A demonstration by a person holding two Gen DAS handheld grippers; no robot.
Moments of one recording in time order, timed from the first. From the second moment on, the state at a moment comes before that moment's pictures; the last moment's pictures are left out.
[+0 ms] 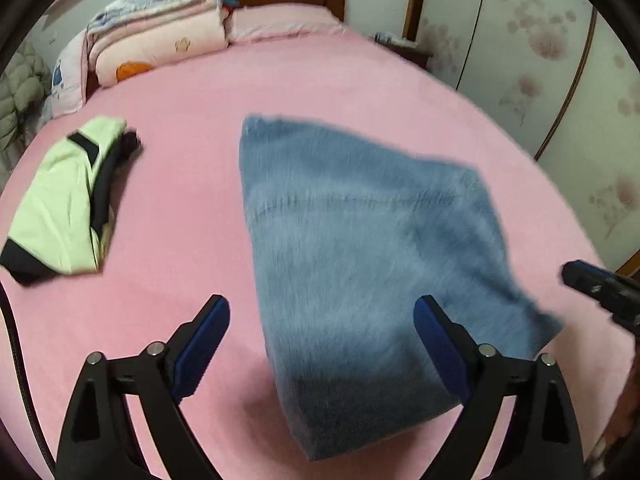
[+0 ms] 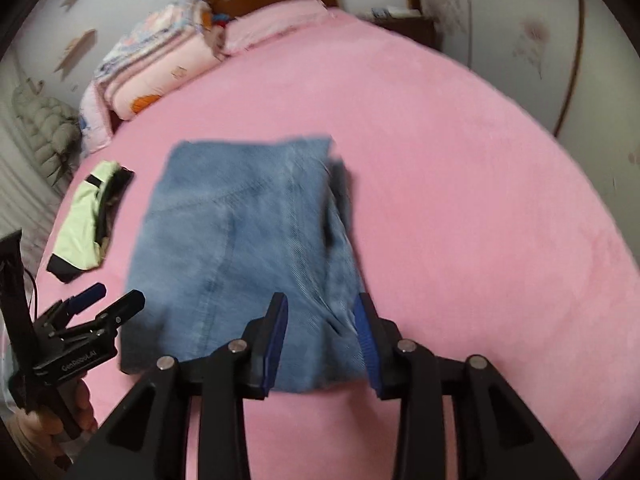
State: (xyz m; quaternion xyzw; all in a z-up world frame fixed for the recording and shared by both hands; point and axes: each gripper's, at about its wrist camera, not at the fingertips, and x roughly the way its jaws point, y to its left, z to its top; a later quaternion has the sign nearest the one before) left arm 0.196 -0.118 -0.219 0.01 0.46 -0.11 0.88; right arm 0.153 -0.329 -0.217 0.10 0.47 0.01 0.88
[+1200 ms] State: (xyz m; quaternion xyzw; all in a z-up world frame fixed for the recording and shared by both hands) left arm 0.292 -0.098 -0.177 -0.03 0.50 -0.10 0.86; right arm 0.265 -0.324 -0.184 0.08 0.45 0.04 0.89
